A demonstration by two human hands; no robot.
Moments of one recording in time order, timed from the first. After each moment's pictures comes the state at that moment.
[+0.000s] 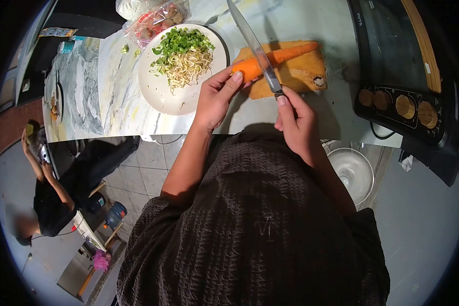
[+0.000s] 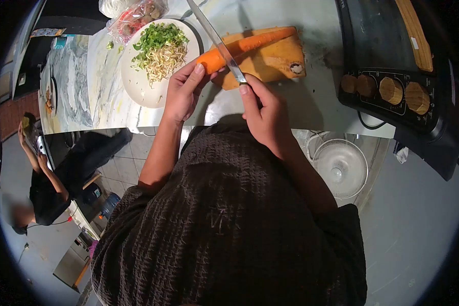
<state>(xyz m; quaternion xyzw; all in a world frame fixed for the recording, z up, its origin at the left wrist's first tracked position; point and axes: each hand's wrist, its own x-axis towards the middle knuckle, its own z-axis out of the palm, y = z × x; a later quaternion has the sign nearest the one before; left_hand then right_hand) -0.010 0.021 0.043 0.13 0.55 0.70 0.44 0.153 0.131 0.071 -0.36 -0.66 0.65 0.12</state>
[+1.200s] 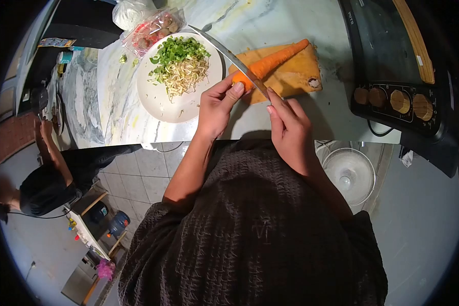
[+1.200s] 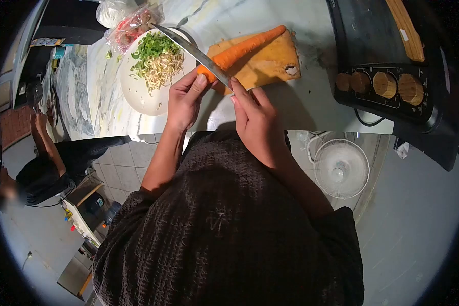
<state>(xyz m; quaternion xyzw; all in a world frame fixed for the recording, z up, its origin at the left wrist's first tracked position) -0.001 0.021 0.041 0.15 0.57 0.69 0.42 0.155 0.119 0.077 -0.25 -0.85 0.39 0.24</state>
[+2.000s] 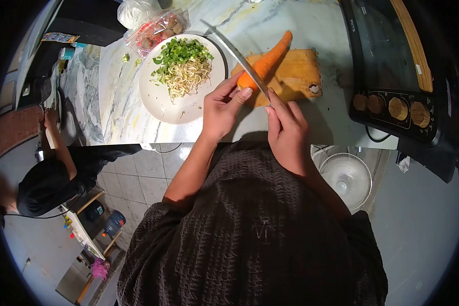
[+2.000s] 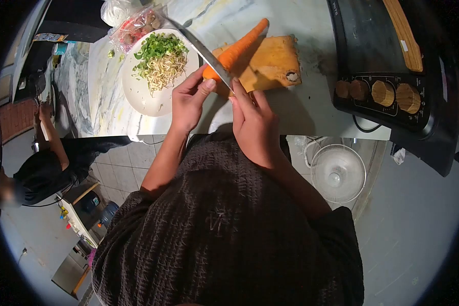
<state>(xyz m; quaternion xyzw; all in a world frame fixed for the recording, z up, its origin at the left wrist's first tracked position) 0.003 0.025 0.043 0.18 0.62 0.67 0.36 0.144 0.114 0.080 -0.28 -0.86 0.34 0.25</state>
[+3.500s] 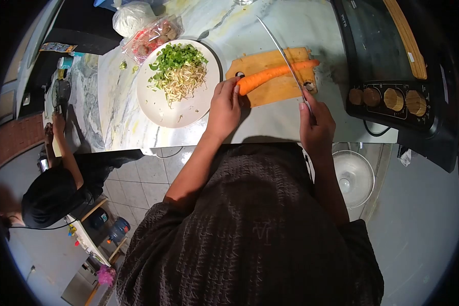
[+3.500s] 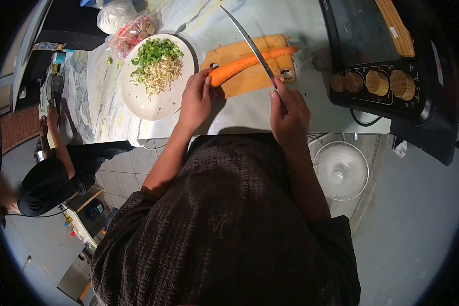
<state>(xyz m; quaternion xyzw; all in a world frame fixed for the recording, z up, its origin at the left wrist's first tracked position) 0.004 0.033 0.010 0.32 0.80 0.46 0.21 0.191 0.162 0.053 -0.33 -0.84 0.31 0.28</state>
